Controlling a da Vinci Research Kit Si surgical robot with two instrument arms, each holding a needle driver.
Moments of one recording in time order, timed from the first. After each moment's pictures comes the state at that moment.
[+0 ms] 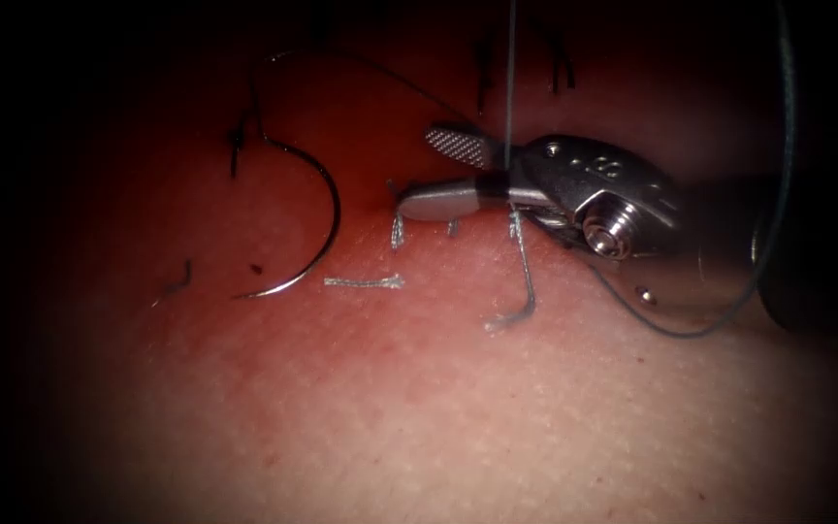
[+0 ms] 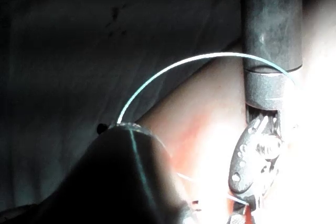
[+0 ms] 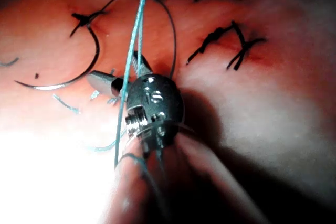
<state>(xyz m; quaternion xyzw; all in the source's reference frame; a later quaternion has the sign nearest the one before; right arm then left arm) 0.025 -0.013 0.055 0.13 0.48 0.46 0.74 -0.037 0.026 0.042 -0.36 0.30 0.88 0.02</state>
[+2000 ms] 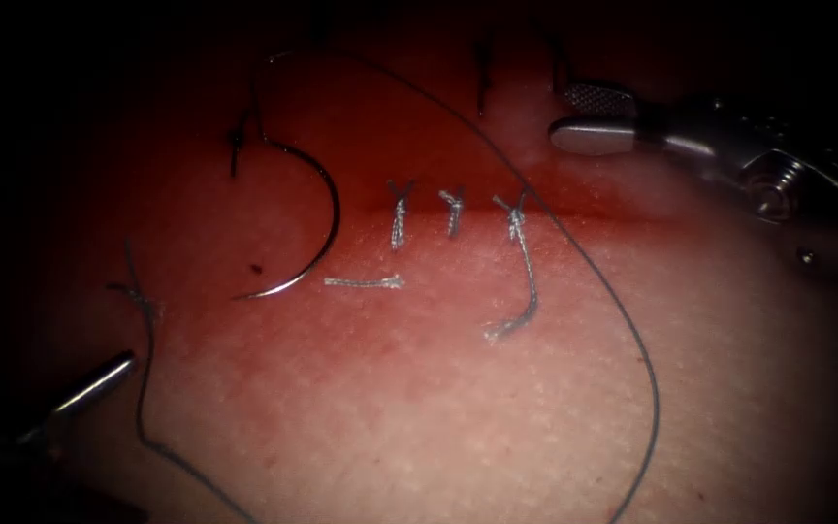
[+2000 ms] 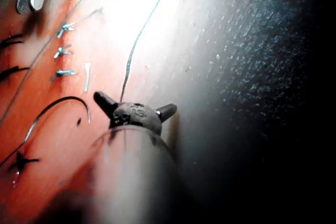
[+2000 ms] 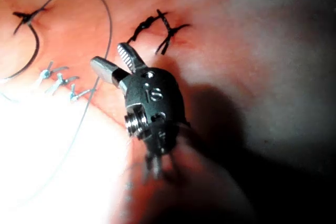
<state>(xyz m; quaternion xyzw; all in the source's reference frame) 0.014 -0.010 0.052 0.08 0.52 0.48 0.71 -0.011 -0.005 0.043 -0.47 -0.01 0.88 -0.05</state>
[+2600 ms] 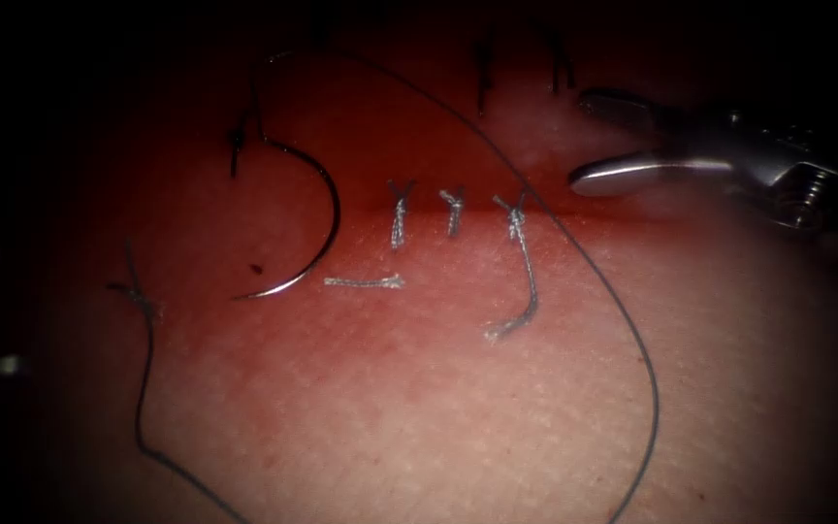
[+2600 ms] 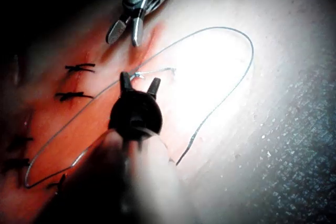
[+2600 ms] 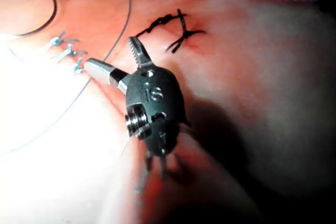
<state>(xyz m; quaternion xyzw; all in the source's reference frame) 0.015 -0.010 0.049 0.04 0.52 0.29 0.81 -0.016 0.005 0.032 -0.50 0.02 0.86 0.14</state>
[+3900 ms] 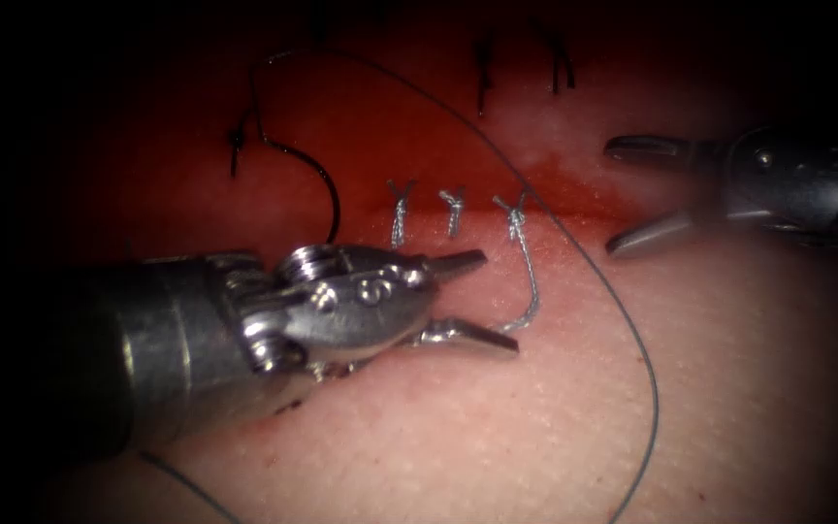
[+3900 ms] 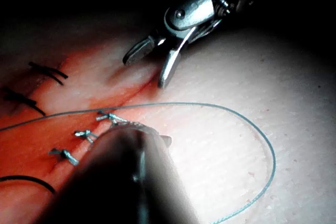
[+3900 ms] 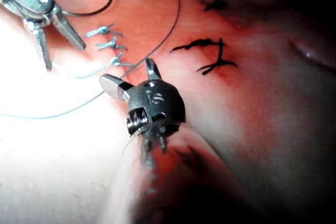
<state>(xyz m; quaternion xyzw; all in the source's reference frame) 0.015 -0.013 0.046 0.15 0.43 0.20 0.87 -0.034 0.004 0.050 -0.36 -0.21 0.86 0.28</state>
